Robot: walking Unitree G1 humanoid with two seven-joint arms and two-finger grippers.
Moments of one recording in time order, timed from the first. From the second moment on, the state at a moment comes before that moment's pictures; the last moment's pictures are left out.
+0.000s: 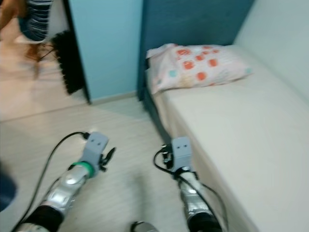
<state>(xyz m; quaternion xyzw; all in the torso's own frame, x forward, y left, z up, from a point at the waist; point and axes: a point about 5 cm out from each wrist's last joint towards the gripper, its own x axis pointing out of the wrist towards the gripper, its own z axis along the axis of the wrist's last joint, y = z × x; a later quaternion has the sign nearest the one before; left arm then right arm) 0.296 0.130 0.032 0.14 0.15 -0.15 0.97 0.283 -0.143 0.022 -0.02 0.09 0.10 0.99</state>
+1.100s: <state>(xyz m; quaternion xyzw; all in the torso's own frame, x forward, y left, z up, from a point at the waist) 0.301 0.119 0.039 0.14 0.13 -0.17 0.97 0.289 -0.155 0.030 -0.02 0.07 0.08 0.99</state>
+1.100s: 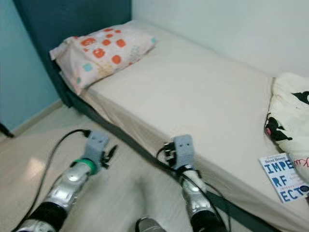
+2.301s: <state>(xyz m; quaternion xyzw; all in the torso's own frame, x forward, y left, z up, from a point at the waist) 0.303 0.102 0.055 0.13 0.08 -0.20 0.97 0.292 -0.155 0.035 -0.02 0.06 0.08 1.00</state>
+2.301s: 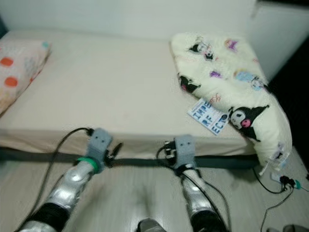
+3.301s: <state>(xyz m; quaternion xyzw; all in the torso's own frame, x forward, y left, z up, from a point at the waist) 0.303 0.102 0.058 0.12 0.07 -0.21 0.97 0.289 -0.151 0.031 -0.01 0.06 0.08 0.99</state>
